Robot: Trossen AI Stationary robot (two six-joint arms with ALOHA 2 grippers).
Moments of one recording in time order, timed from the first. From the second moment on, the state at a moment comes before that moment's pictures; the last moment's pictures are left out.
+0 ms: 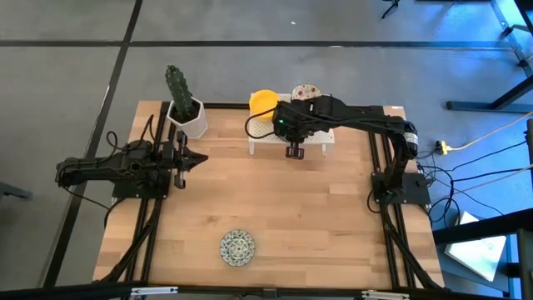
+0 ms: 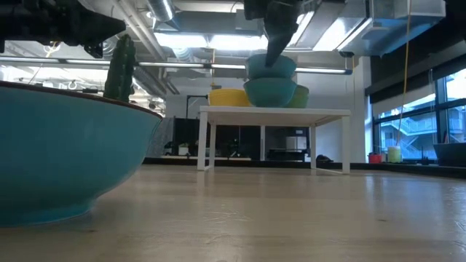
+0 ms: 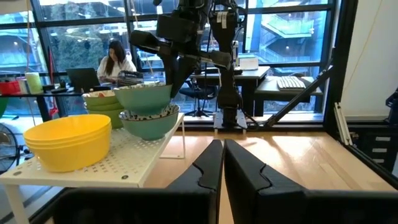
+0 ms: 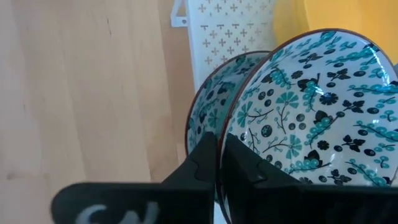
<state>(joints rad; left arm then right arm) 0.09 0.14 0.20 0.03 -0.03 0.02 -0.19 1.79 1.95 -1.31 0.24 -0.14</state>
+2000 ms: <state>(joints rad) 0.09 0.14 0.20 0.04 -0.03 0.08 0.00 1.58 2.19 -1.30 0.25 -0.26</state>
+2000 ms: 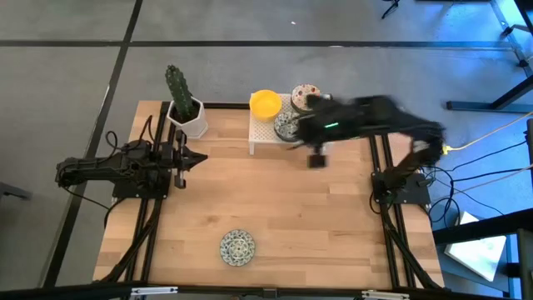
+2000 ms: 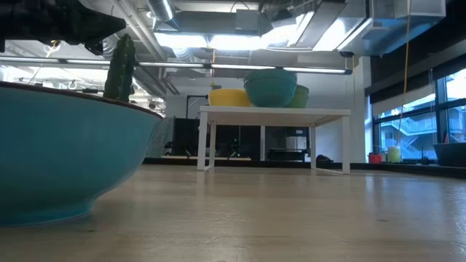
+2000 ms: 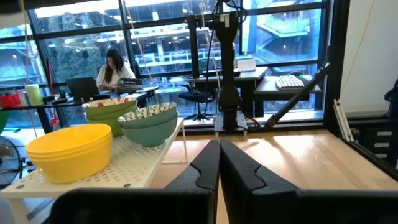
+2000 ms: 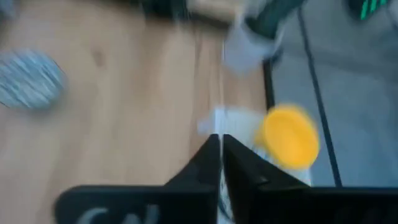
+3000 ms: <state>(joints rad) 0.09 0.14 0.20 -0.01 -0.05 0.13 0.04 0.25 0.50 -0.19 -0.01 0.03</state>
